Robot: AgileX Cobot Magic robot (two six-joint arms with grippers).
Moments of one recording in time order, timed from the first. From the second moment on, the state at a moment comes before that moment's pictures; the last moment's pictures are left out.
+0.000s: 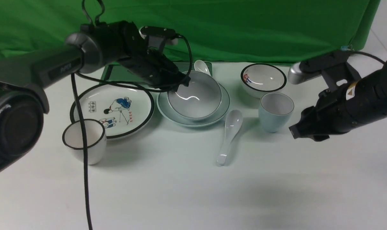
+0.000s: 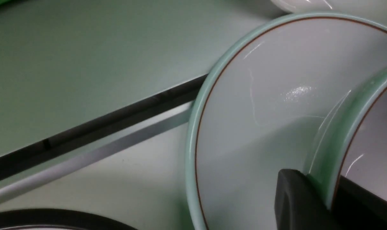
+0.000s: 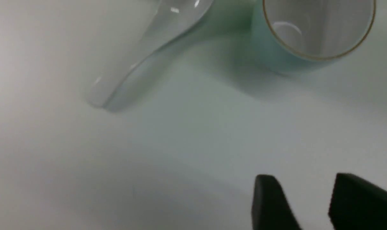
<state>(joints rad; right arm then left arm) 0.35 1.54 -1.13 0.12 0.62 -0.14 -0.24 2.26 -1.88 -0.39 0.61 0.38</state>
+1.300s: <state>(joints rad) 0.48 2.14 -2.05 0.14 0.82 -0.21 -0.24 0.95 -0.97 -0.06 0.83 0.21</state>
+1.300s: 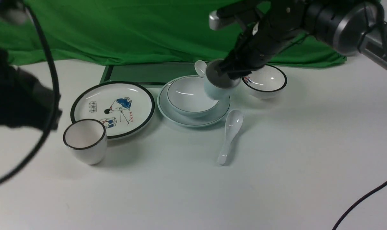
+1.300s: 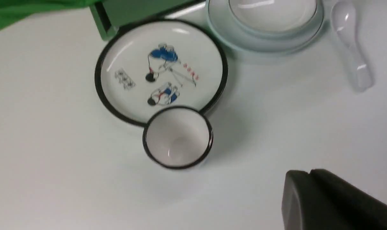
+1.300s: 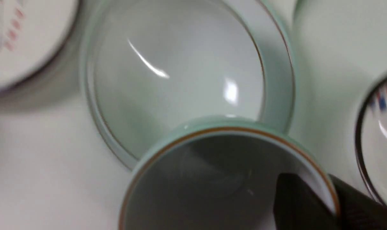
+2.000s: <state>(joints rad) 0.50 2.44 -2.38 0.13 0.94 -0.11 -0.24 0.94 -0.70 -0.09 0.58 0.20</state>
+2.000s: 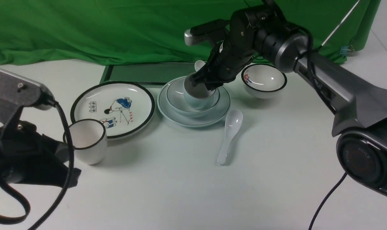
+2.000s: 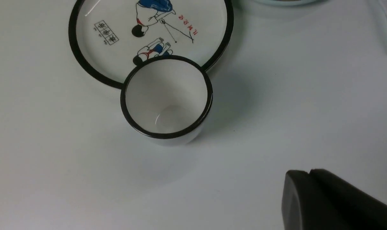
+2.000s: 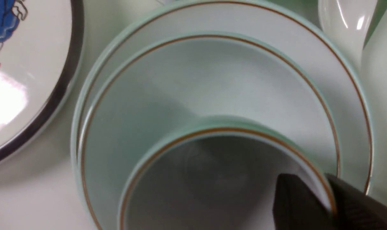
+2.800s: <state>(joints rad) 0.50 2.00 -1.54 0.13 0.86 -1.02 -0.24 0.87 -0.70 -0.15 0.63 0.20</state>
